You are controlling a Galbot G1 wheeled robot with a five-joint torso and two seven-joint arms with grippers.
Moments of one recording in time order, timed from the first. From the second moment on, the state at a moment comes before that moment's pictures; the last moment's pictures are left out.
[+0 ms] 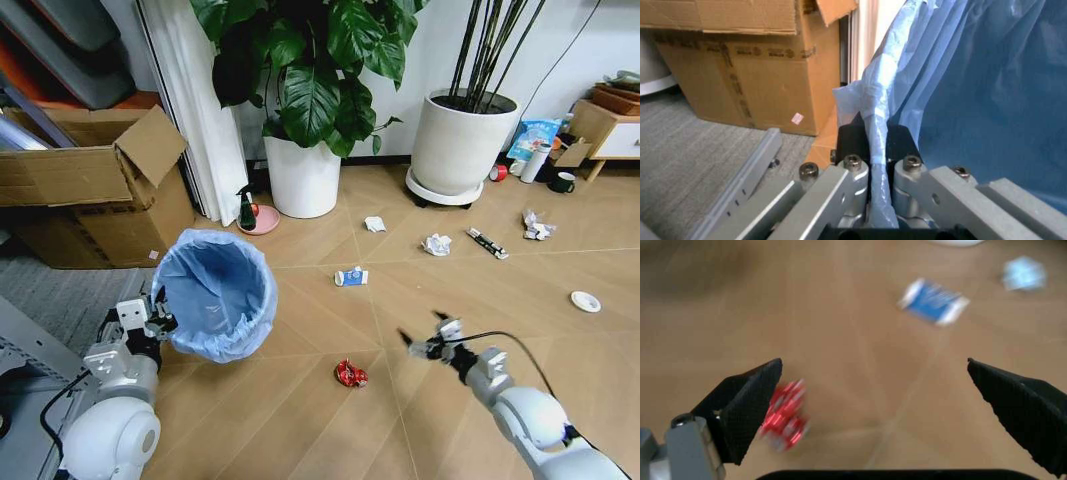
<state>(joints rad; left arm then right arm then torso) 1.49 -1.22 -0.64 -2.22 -0.43 0.33 -0.33 -1.30 0.96 0.33 1.66 0.26 -0.09 -0.37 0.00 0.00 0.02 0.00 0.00</state>
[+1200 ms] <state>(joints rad) 1.52 -1.19 -0.69 -2.23 -0.45 0.32 -0.33 -0.91 1.26 -0.01 0.98 0.15 0.02 -0.47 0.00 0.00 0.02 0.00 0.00</state>
